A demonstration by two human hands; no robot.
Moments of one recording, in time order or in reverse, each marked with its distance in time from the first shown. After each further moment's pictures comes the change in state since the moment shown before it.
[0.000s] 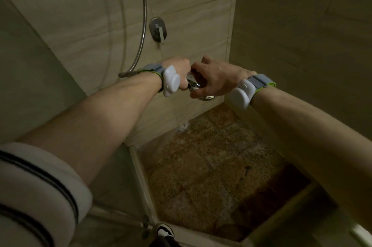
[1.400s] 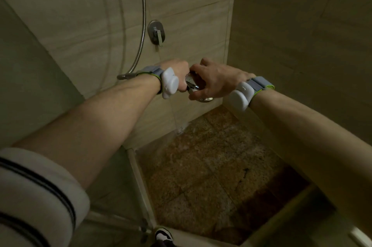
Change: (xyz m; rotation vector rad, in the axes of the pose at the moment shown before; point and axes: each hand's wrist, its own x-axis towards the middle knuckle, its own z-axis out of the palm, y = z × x) left_hand 0.000 0.001 -0.006 -0.057 -0.024 0.001; right_hand 0.001 0.002 -0.004 -0.008 -0.011 0.003
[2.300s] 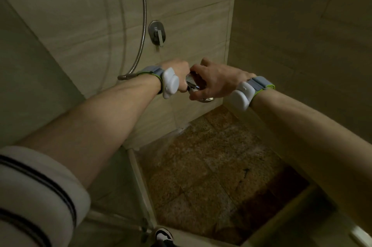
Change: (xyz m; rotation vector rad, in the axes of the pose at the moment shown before) left_hand -0.002 0.000 0.000 0.026 -0.008 0.000; right_hand -0.002 -0.002 0.000 -0.002 0.011 0.002
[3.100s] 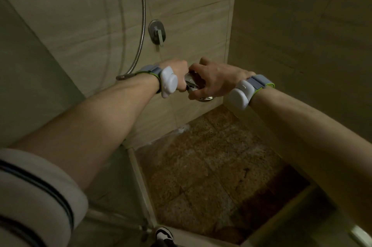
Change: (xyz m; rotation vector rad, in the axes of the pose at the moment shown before) left_hand -0.001 -0.003 0.000 -0.002 -0.019 0.000; right_hand -0.002 -0.005 -0.005 0.007 -0.027 0.001
